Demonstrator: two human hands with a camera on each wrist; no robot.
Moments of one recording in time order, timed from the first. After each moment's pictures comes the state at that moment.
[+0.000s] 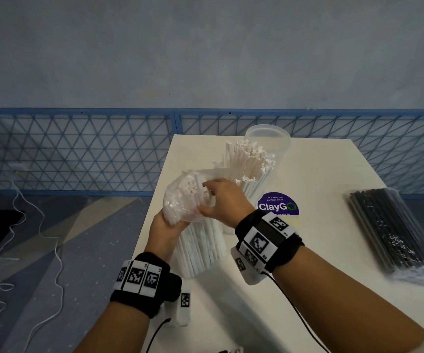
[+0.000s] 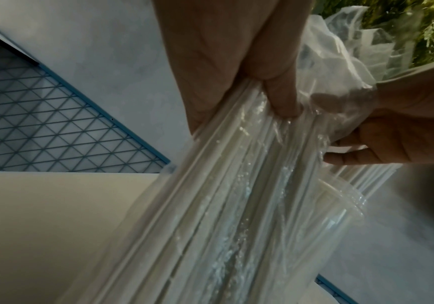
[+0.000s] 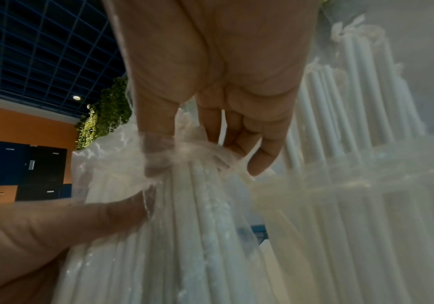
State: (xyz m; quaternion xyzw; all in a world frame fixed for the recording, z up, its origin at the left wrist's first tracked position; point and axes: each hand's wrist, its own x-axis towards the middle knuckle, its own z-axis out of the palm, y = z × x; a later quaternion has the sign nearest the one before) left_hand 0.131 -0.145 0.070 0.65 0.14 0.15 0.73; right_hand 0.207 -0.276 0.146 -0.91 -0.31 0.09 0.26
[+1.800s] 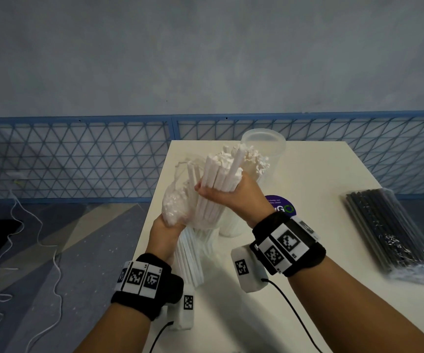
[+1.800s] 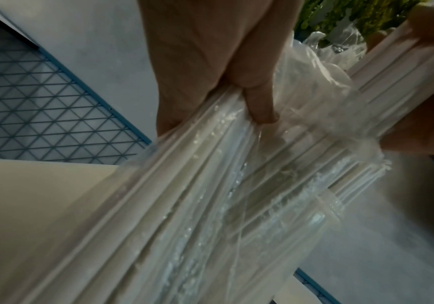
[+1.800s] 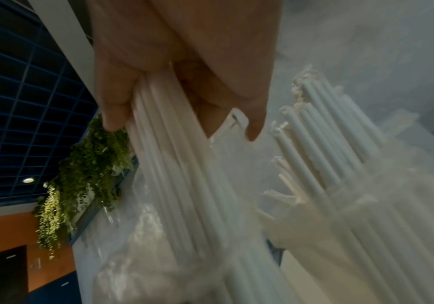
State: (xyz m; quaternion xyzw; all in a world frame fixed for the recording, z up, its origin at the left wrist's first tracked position) left_hand 0.136 -0.146 0.071 0.65 0.19 0.14 0.73; right_hand 0.198 -0.303 0.167 -0.72 -0.25 0.10 0.64
